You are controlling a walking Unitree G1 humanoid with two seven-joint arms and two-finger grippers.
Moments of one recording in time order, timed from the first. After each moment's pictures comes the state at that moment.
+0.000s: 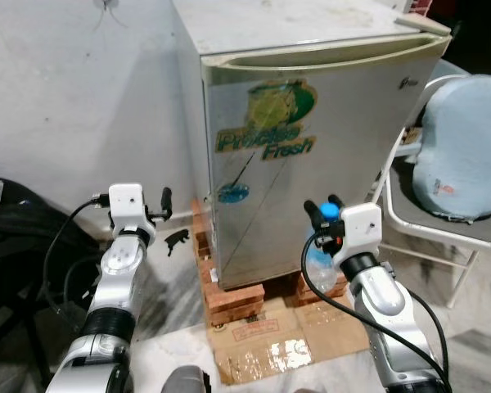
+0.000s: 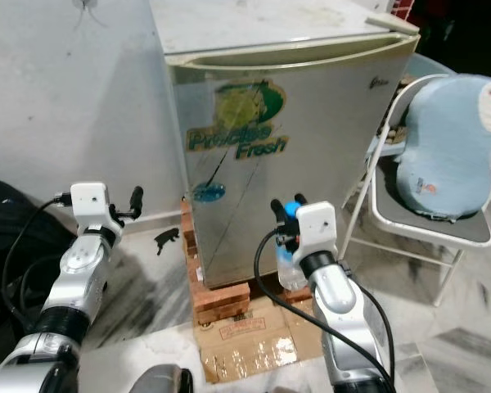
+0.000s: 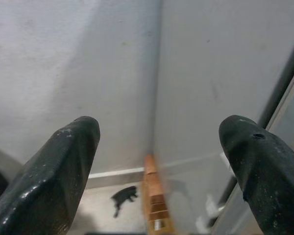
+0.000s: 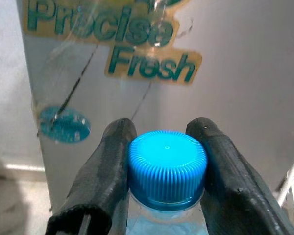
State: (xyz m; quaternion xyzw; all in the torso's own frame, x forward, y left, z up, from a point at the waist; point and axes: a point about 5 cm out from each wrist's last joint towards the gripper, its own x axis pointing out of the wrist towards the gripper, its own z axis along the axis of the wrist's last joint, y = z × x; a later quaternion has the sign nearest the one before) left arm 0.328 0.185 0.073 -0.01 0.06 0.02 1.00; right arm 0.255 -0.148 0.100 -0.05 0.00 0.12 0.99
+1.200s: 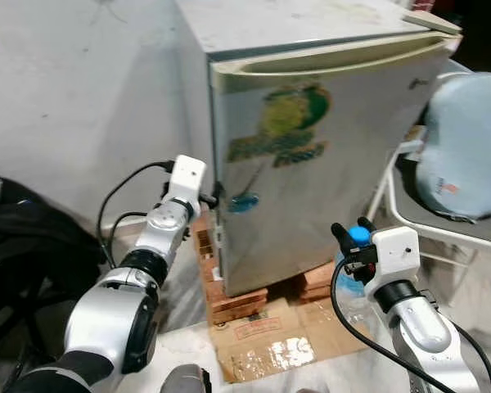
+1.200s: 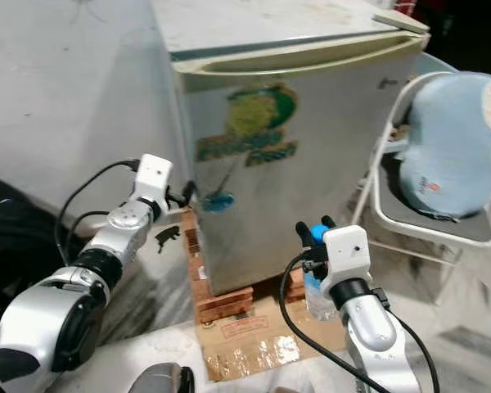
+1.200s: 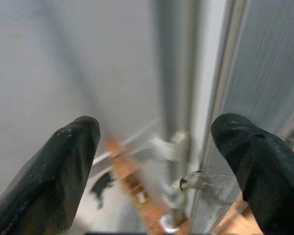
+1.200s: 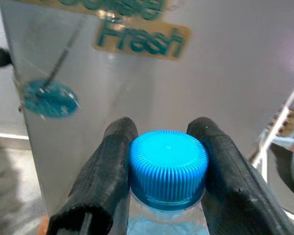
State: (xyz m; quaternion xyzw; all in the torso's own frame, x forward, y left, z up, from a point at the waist) left arm 0.361 0.103 0.081 0.10 0.14 -0.20 0.97; right arm 0.212 -0.180 0.111 -0.09 0.04 0.09 0.99
